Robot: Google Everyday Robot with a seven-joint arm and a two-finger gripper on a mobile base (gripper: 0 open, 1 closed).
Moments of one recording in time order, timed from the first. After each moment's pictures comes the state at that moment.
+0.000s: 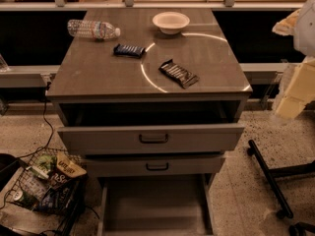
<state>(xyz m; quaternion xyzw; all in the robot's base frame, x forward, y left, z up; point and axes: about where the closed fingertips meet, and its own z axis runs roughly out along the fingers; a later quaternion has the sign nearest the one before) 0.437 -0.210 0.998 -0.60 0.77 -0.06 0.19</state>
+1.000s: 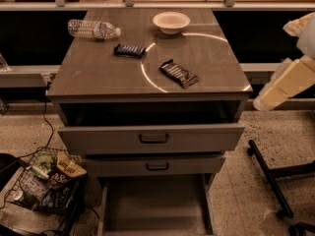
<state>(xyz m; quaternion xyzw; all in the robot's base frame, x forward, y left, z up) 0.471 -0.222 0.989 -0.51 0.81 -0.02 0.30</state>
